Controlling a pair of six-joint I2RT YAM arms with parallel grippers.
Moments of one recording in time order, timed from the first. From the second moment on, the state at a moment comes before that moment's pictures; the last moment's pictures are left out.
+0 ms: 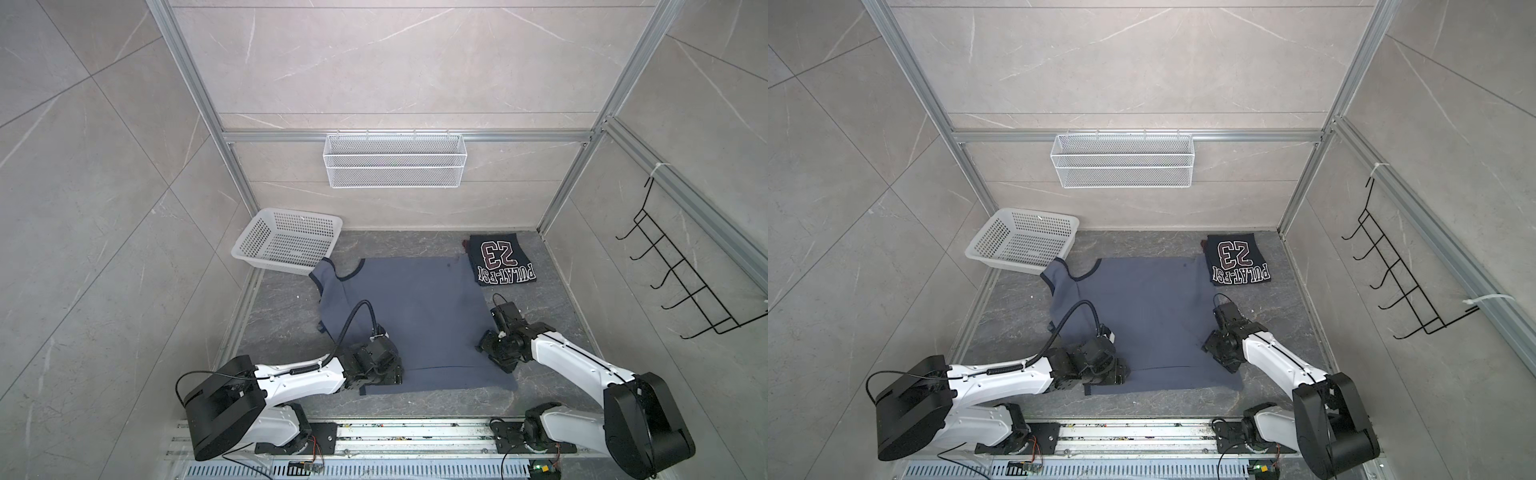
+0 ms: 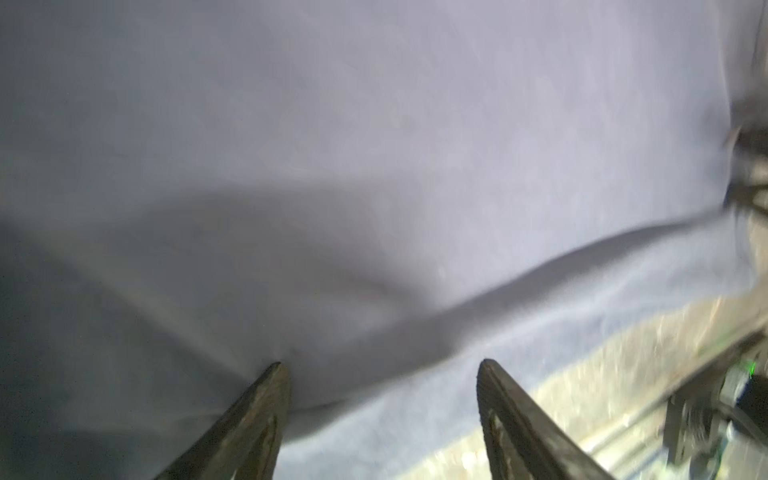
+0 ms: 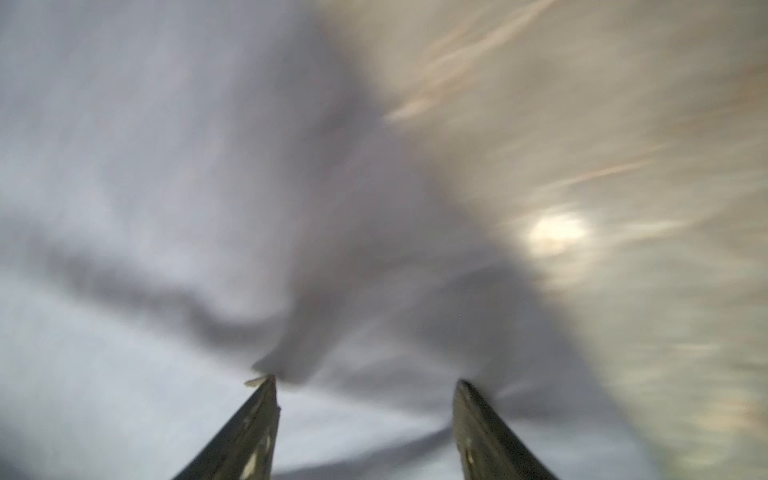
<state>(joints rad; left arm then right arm) -1.07 1.32 0.58 -0.32 0.00 -0.96 0.24 1.24 0.58 -0.66 -0.04 0.91</state>
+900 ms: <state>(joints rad) -0.09 1.06 0.60 -0.67 0.00 -0.82 0.18 1.14 0.63 -0.71 -0.12 0.72</state>
